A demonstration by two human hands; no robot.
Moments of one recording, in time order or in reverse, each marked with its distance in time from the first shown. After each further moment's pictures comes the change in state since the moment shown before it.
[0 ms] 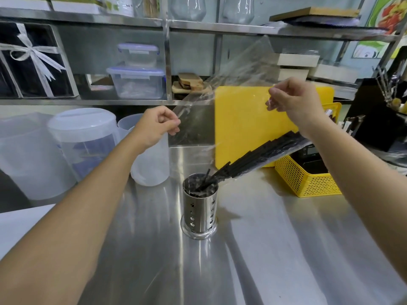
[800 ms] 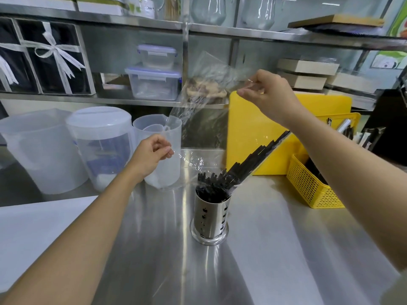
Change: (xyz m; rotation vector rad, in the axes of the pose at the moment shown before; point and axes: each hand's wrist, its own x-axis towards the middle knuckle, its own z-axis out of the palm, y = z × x) left_hand -0.033 -0.072 -0.013 -0.179 0.156 -0.169; right_hand 0.023 -0.036 0.070 -0.401 -0.137 -0.264
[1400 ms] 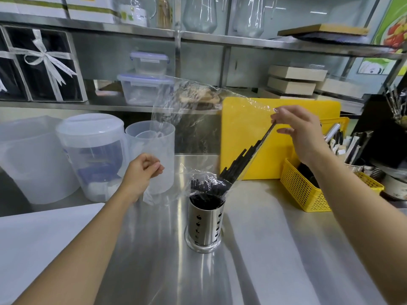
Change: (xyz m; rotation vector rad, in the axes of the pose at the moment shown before) left_hand -0.006 -0.033 0.008 -0.146 0.106 -0.094; right_hand -0.050 0.072 -0.019 0.612 0.148 0.289
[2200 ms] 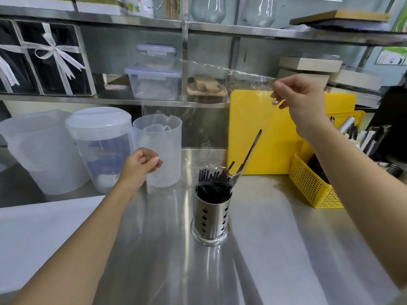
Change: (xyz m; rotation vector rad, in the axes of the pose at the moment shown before) left_hand -0.004 -0.006 -0.018 -0.047 0.025 0.009; right_hand 0.018 -0.029 0.028 -0.137 0.032 -0.187
